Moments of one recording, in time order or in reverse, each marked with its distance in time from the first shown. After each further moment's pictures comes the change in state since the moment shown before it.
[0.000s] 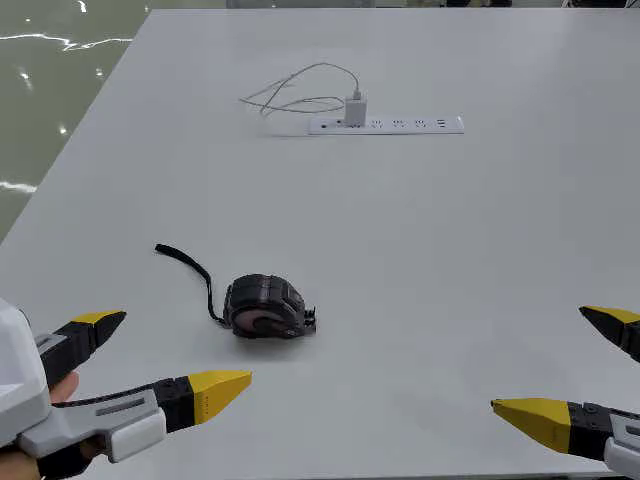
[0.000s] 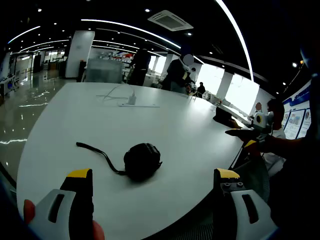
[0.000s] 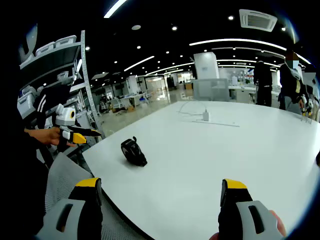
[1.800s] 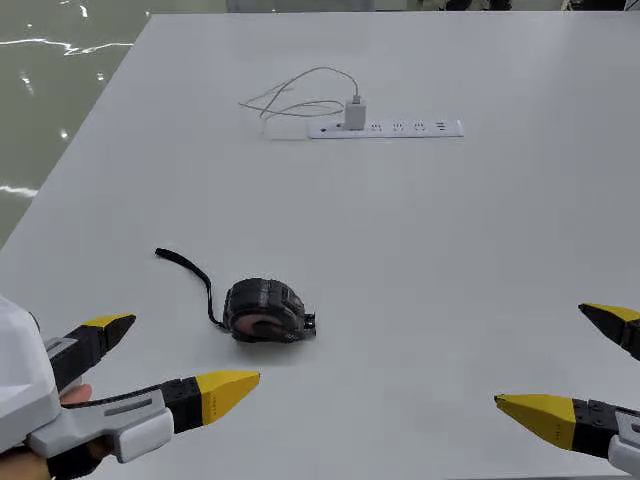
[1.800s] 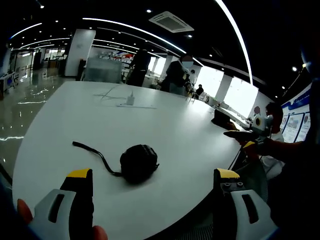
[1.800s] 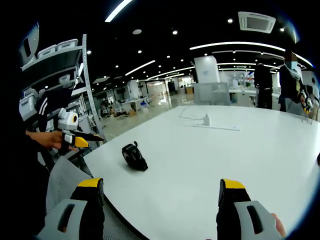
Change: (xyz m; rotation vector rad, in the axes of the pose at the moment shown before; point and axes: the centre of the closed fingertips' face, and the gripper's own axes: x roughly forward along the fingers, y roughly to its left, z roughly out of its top) left arm 0.006 -0.004 0.002 -0.025 -0.013 -0.015; right arm 0.000 0.000 0.007 0.002 -0.041 0.016
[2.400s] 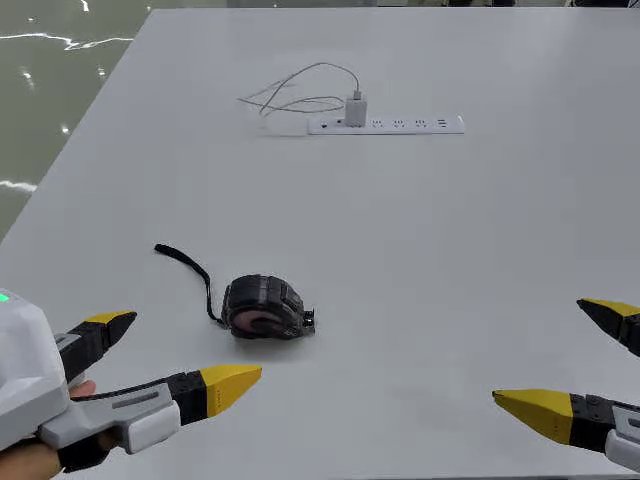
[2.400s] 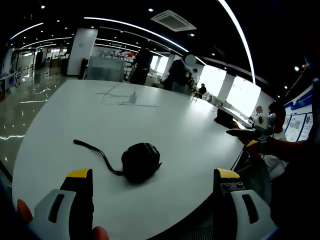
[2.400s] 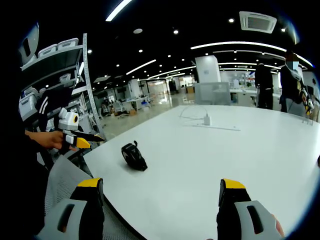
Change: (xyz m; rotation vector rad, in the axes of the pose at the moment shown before) left arm 0.006 0.003 -0.005 -0.006 0.014 0.022; right arm 0.003 -0.003 0.001 -0.007 0.006 0.008
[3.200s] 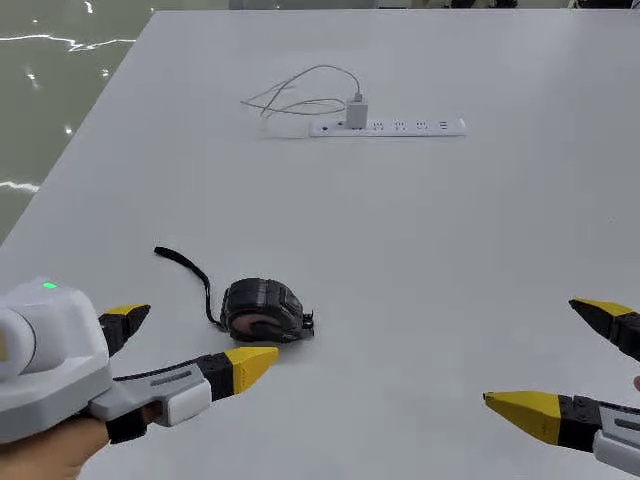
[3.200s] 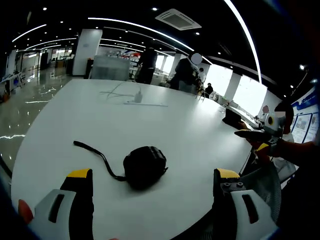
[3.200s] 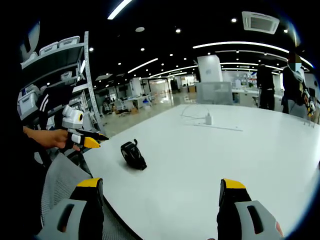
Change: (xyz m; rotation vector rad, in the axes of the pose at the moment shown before) left arm 0.031 0.006 0.001 -0.002 0.005 0.058; right arm 0.007 -0.003 -0.003 -0.016 0.012 0.008
